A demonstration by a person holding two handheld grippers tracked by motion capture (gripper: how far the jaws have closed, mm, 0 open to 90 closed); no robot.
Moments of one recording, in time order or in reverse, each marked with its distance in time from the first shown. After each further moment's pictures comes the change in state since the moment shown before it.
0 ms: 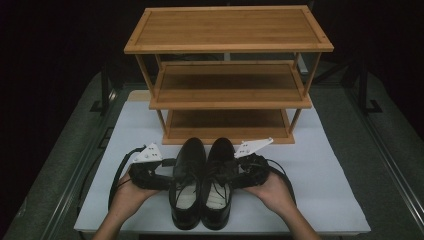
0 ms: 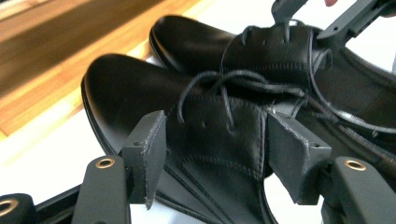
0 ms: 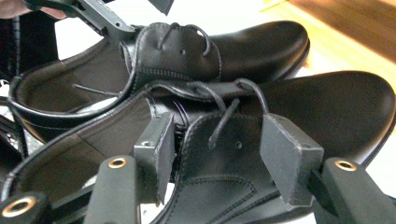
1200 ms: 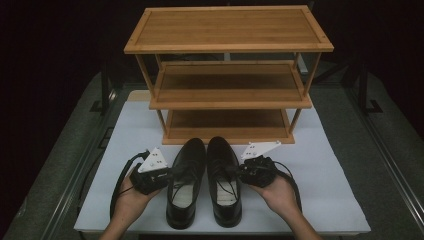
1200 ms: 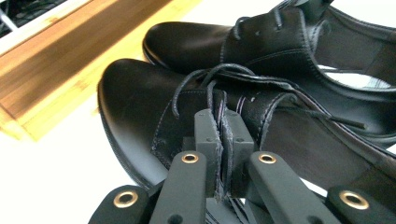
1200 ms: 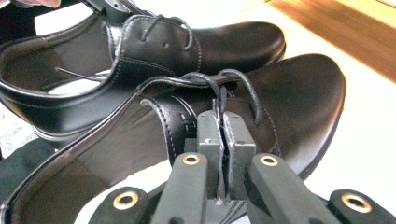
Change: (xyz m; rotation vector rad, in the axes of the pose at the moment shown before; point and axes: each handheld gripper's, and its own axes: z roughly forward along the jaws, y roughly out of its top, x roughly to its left) left arm -0.020 0.007 -0.007 0.018 0.109 0.086; right arm 0.001 -0.007 -0.016 -0.012 -0.071 -0.013
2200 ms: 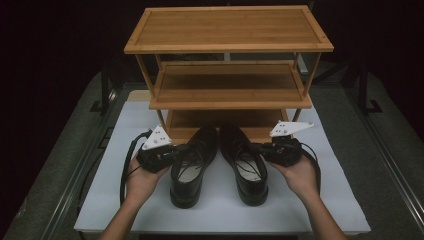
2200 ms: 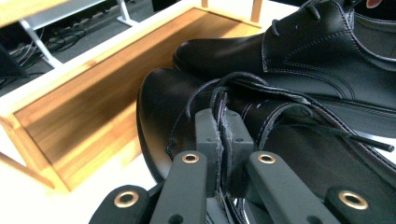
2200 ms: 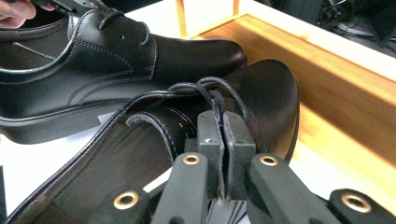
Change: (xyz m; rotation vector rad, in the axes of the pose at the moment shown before) left arm 0.026 0.042 0.017 -0.116 0.054 -0.053; right arm -0.057 0.005 -0.047 -0.102 -0.100 0.054
